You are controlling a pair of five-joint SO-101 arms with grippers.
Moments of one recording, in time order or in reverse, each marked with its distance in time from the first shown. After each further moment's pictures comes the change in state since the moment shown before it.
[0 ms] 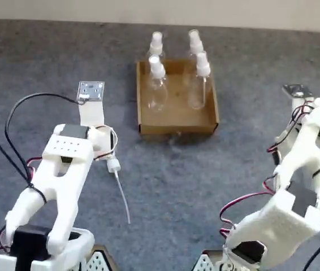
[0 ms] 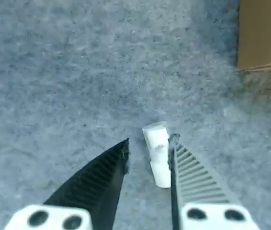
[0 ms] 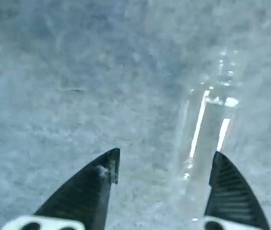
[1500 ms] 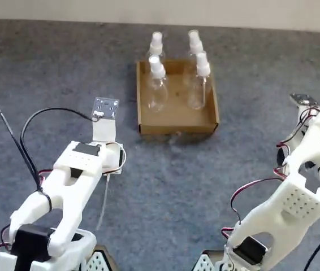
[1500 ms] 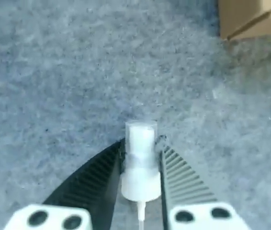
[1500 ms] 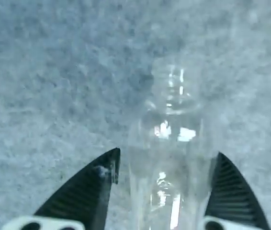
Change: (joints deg) left arm 4.7 0.4 13.4 -15.6 -2.1; right arm 3.5 16.3 -10.7 -0.6 0.4
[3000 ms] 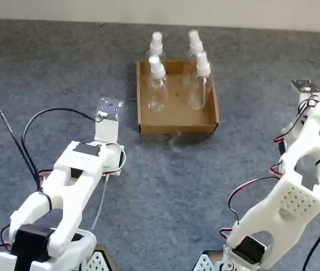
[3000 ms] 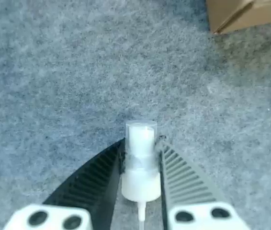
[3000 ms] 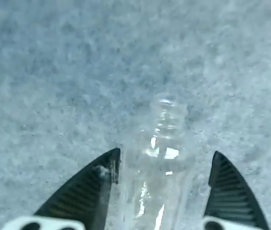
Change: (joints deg) left arm 0.0 0.0 0.0 0.0 -4.6; right arm -2.5 0.2 -7.6 1.4 -2.4
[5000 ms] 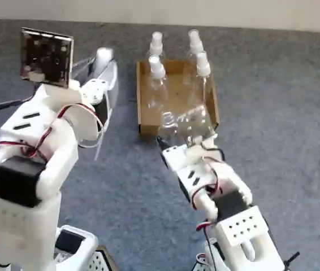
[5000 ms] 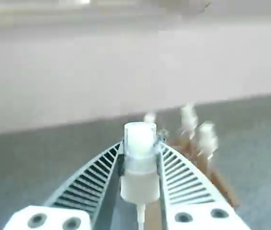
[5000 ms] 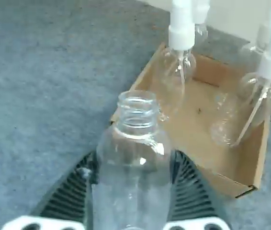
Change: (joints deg) left arm 5.8 -27.8 -50.8 23.7 -0.3; right arm -57.5 -97.2 90.1 -51.9 -33.3
